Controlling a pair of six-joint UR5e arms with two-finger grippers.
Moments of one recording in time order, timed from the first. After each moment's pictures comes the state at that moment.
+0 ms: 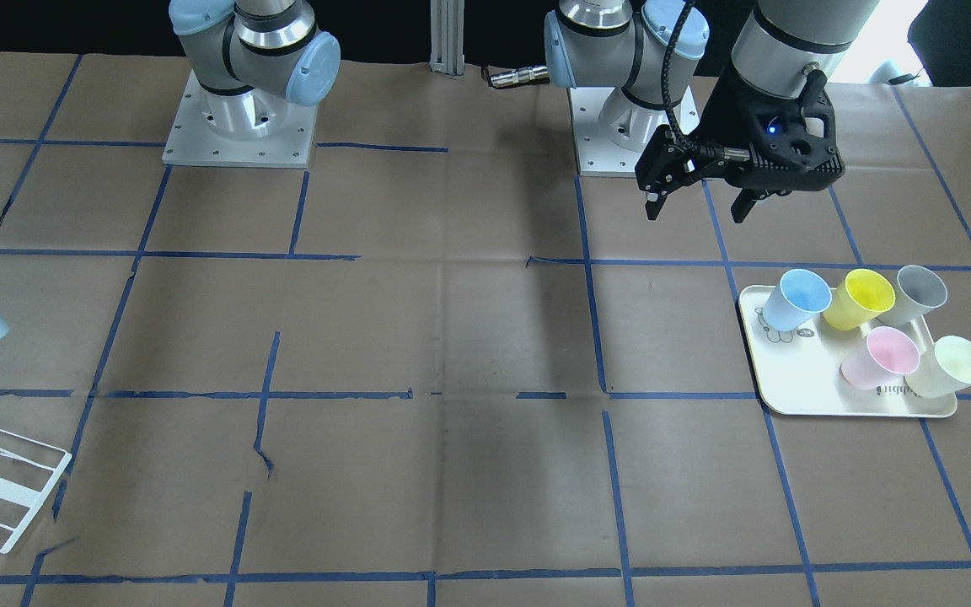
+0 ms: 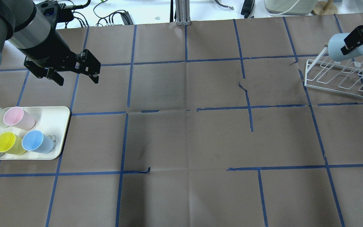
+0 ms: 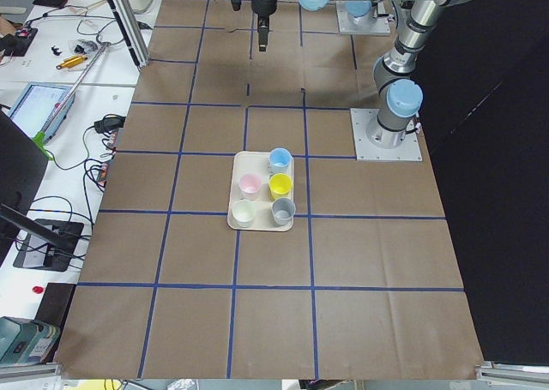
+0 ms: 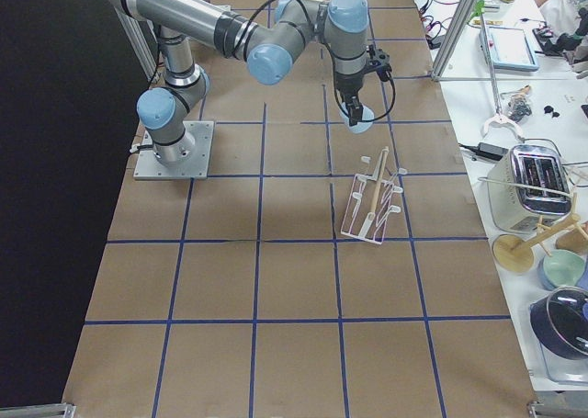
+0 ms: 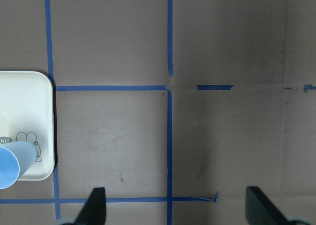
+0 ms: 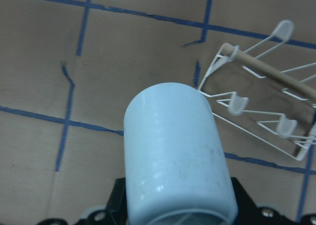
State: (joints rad) left arm -1.51 -1.51 -1.63 -1.53 1.54 0.06; right arm 1.12 -1.51 1.57 -1.71 -1.40 -0.64
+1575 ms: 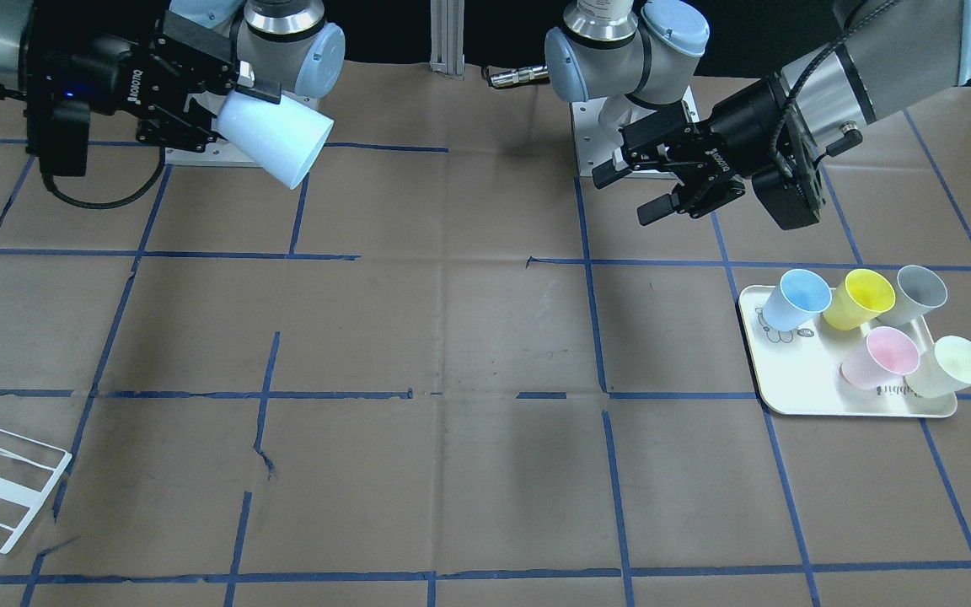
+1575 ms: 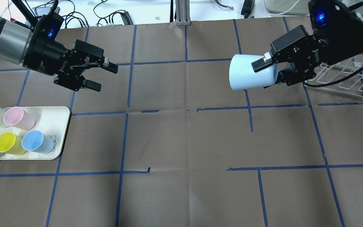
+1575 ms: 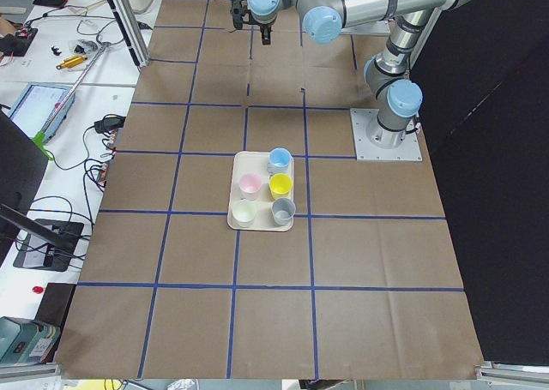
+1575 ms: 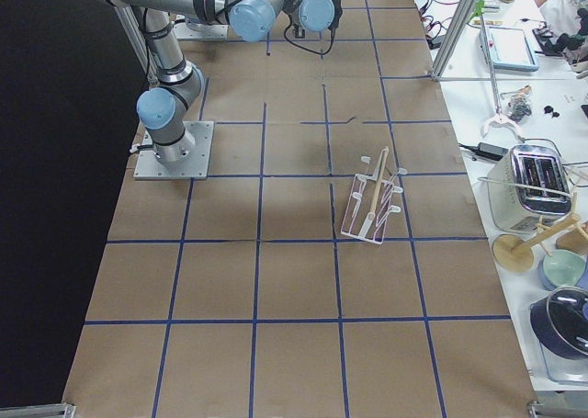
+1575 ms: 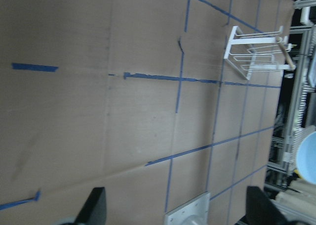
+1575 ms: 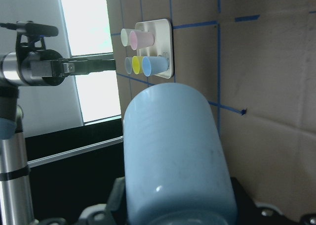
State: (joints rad) left arm -1.30 -1.50 -1.76 -1.75 0.72 0.29; right arm 1.26 -1.62 1.61 -0.80 -0.66 -0.74
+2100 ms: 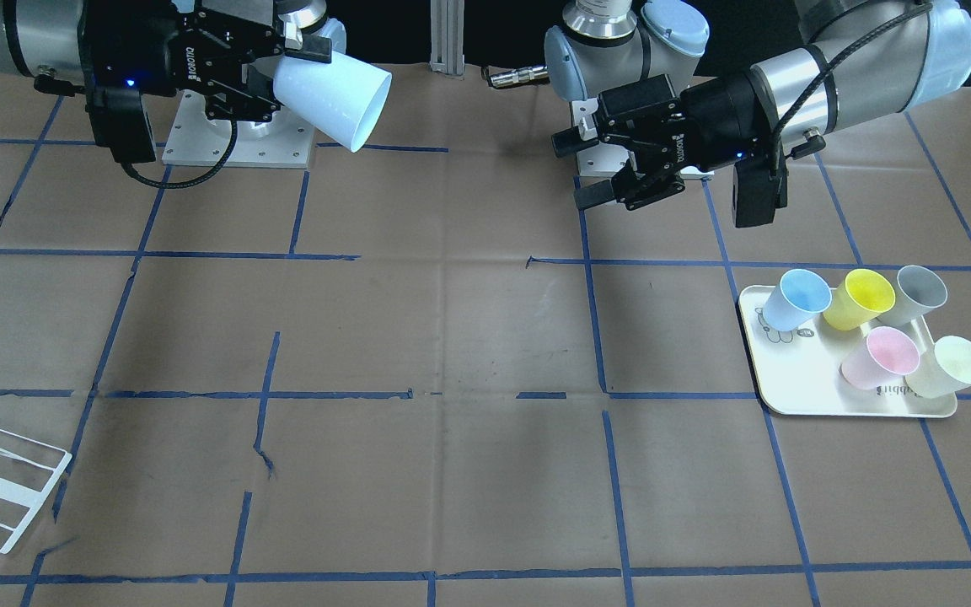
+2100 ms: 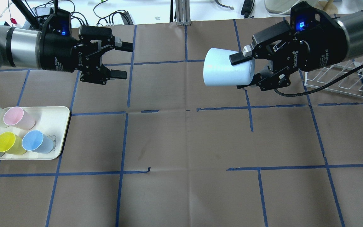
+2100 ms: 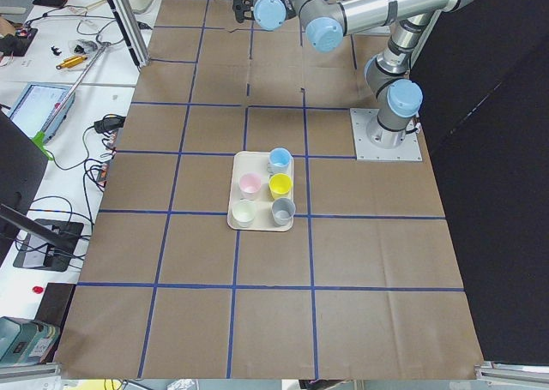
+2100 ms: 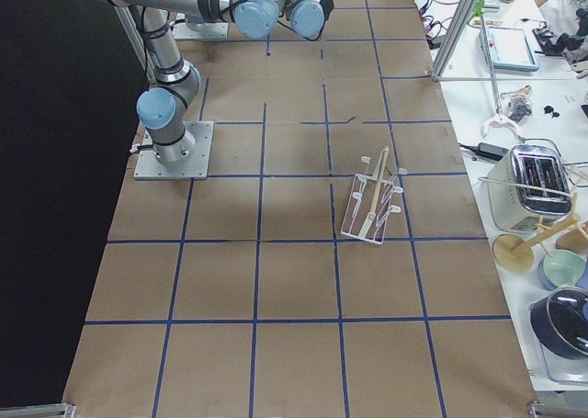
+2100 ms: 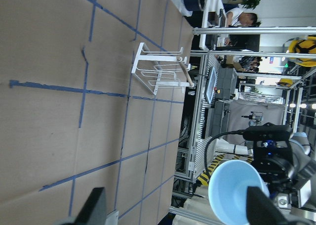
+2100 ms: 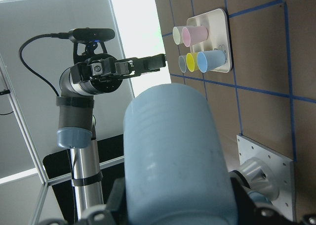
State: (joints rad) left arm -1.32 -1.47 -1.82 -1.75 0.39 0.28; right arm 1.30 -1.62 1.62 -0.60 -0.46 -0.79
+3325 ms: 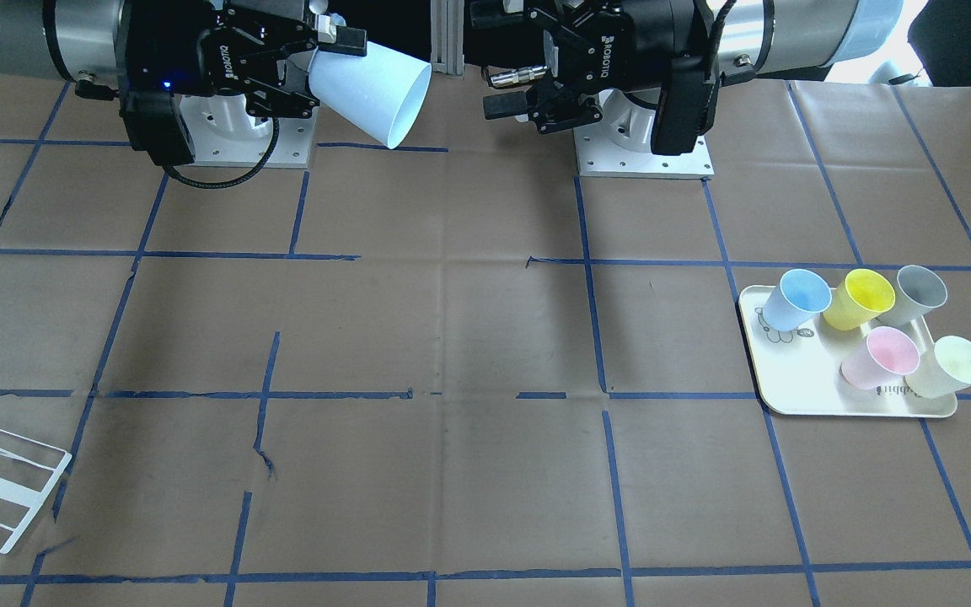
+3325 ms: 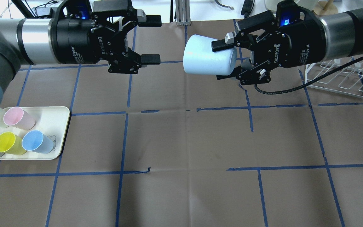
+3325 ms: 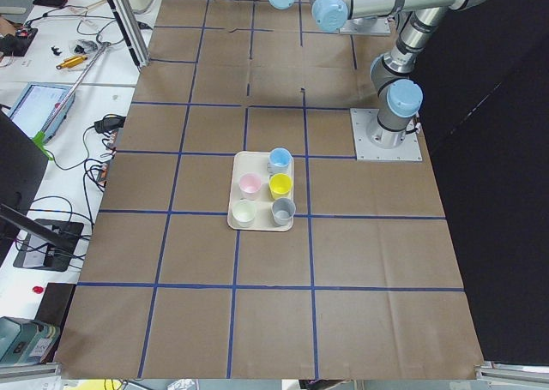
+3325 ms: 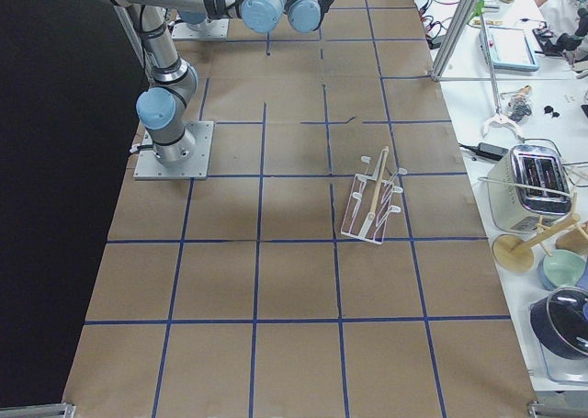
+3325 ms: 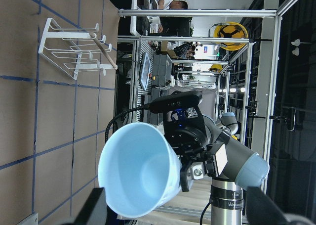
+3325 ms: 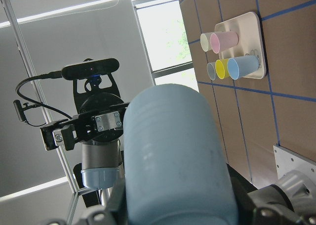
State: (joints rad) left arm -1.46 -1.44 -1.81 -1.70 0.16 0.20; right arm 1.36 -1.61 1.62 -0.58 -0.33 -0.78
